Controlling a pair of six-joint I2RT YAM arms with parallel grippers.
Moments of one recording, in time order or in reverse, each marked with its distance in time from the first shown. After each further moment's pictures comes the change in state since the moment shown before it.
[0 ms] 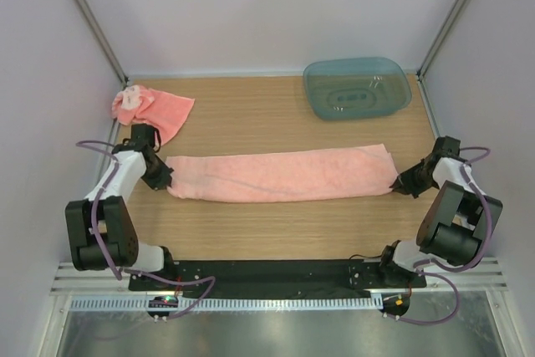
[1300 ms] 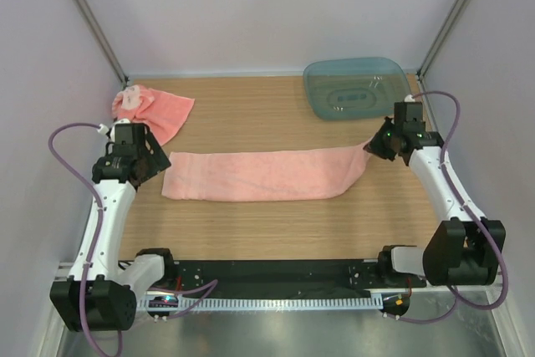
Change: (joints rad) left arm -0.085 -0.358 0.113 -0.131 -0.171 0.206; right arm 0.405 -0.164 0.190 0.008 0.122 -0.027
